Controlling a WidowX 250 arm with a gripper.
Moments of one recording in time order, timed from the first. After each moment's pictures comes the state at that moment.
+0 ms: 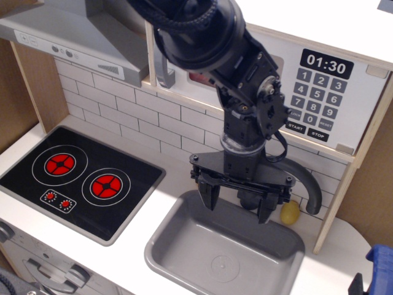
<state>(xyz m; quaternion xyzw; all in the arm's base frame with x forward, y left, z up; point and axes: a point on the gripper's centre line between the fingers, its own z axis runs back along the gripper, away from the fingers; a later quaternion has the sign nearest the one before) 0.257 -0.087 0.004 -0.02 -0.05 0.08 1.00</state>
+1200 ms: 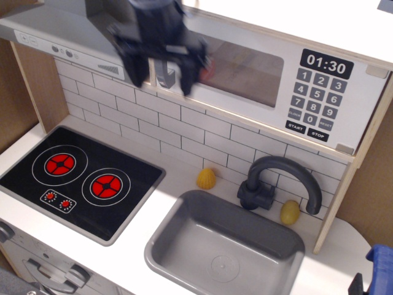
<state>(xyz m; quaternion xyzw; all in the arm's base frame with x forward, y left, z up) 0.309 0.035 0.101 -0.01 -0.10 0.07 0.99</state>
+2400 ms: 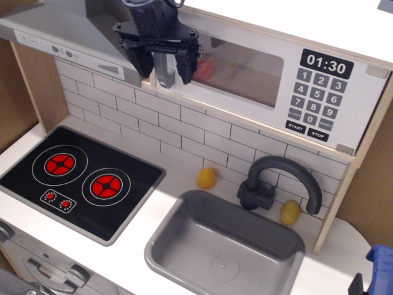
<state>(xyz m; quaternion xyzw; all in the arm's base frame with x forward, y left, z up) 0.354 0.049 0.071 -0.06 -0.14 0.06 0.99</state>
